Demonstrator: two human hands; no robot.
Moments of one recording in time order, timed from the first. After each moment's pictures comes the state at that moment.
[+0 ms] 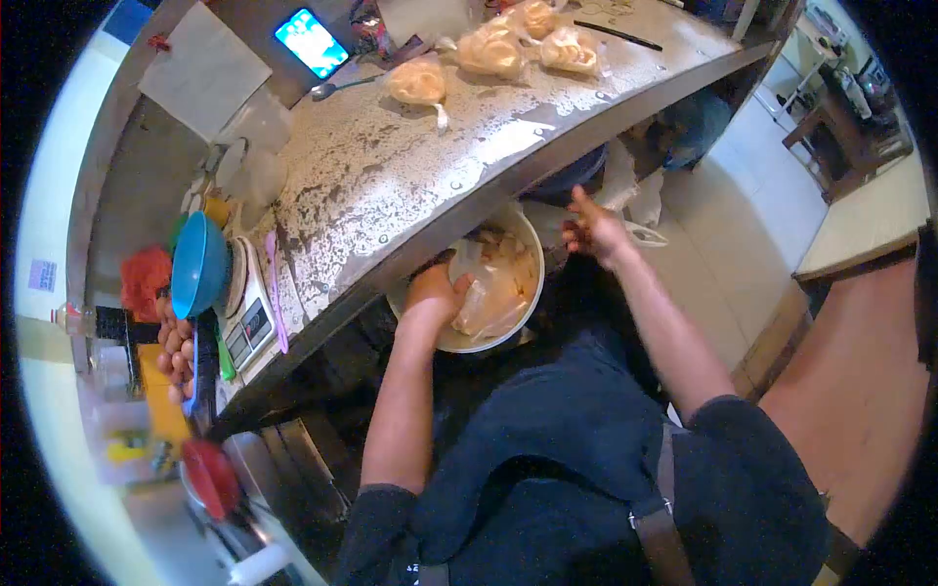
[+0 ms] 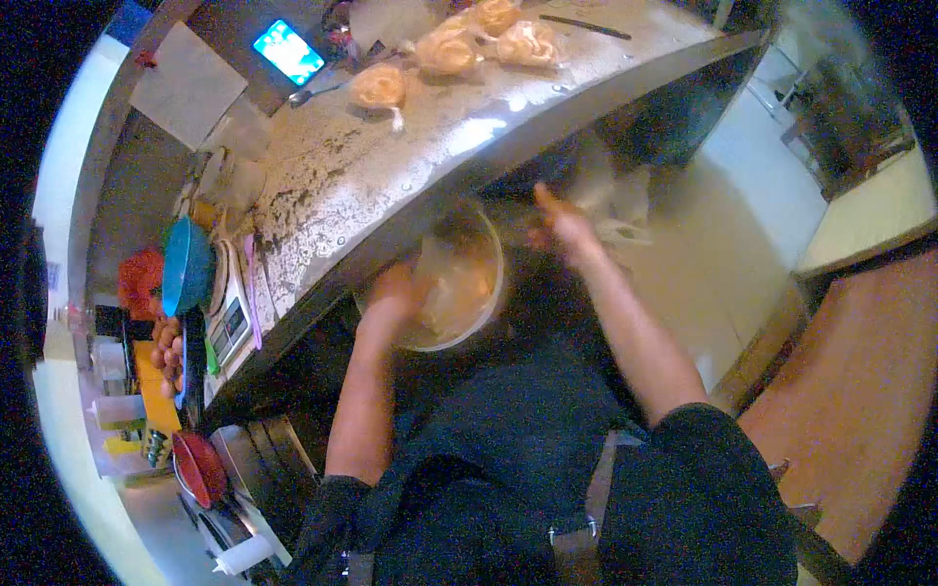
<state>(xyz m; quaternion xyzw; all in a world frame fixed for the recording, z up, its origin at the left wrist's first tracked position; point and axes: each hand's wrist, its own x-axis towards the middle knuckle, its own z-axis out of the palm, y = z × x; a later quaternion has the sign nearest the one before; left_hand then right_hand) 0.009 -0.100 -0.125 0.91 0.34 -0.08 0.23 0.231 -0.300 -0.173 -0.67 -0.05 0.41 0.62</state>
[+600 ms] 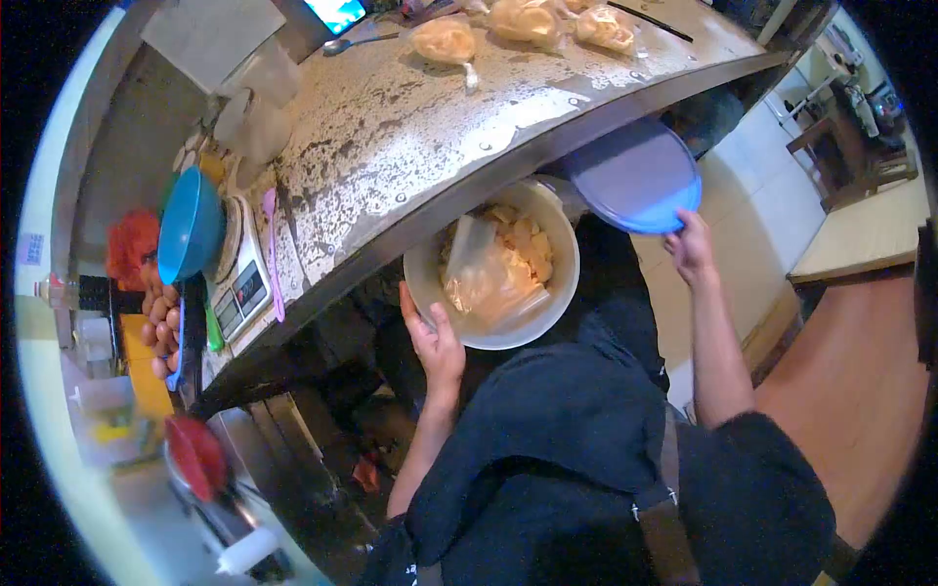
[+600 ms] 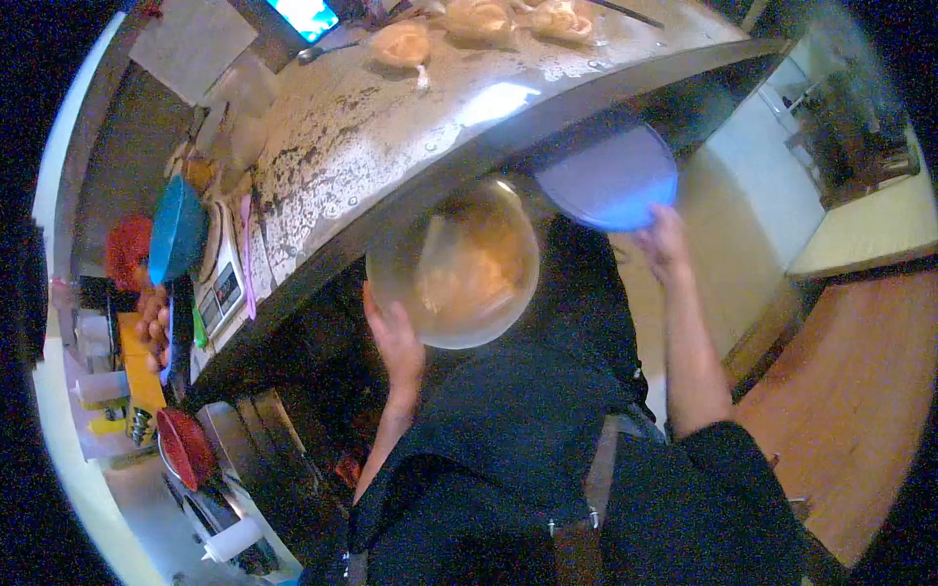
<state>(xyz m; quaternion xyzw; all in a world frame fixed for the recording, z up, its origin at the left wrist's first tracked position) -0.089 -0.173 -0.153 0.70 0.37 0.37 0.49 0.241 -0.416 -0.171 -0.59 0.09 0.23 0.77</state>
